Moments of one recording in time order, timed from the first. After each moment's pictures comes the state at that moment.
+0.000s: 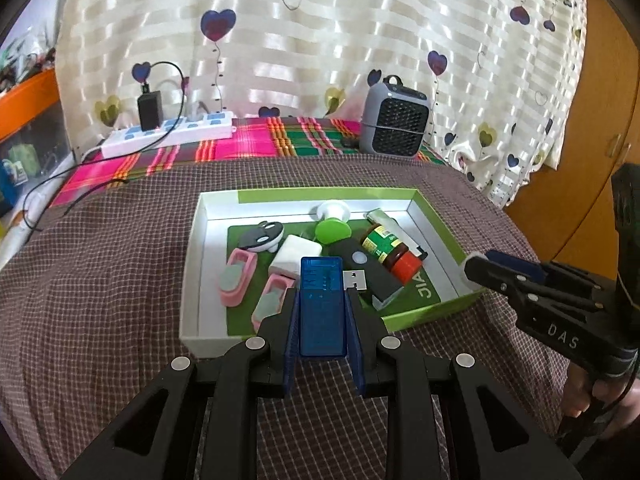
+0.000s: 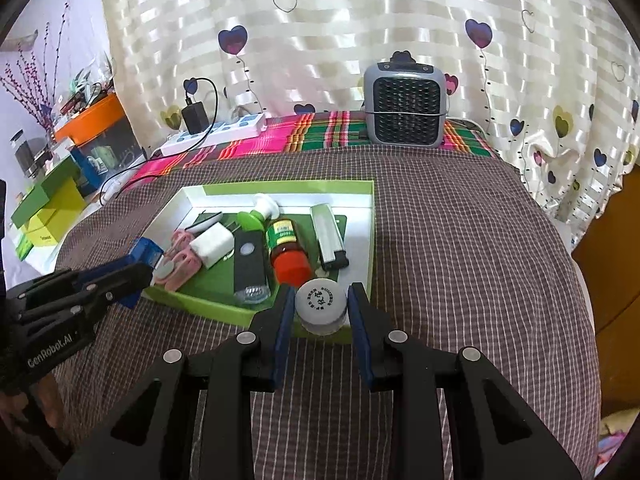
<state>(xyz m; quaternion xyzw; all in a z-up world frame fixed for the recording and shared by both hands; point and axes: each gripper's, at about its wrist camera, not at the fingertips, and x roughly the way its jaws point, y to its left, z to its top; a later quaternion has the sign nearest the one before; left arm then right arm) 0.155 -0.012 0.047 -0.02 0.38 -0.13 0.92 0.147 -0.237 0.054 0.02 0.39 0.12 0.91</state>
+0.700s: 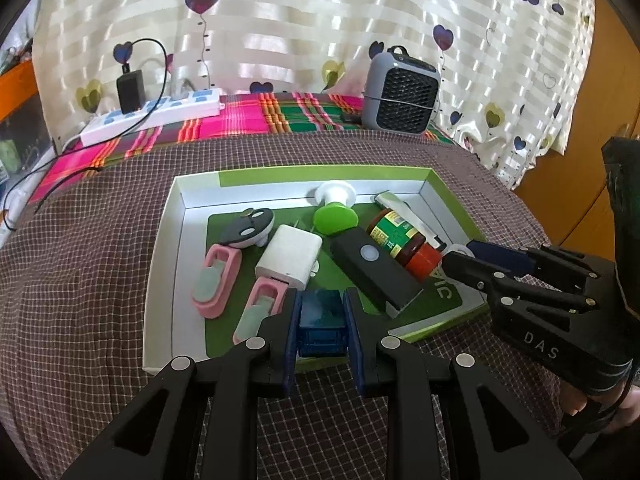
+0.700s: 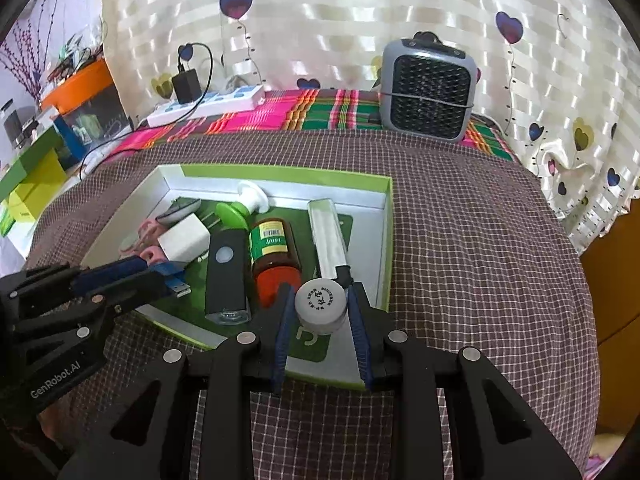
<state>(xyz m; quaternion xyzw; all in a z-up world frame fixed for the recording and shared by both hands) 0.186 -0.022 0.021 -0.01 0.41 -0.14 0.90 0.181 -0.218 0.030 -0.03 0.43 0.12 0.90</state>
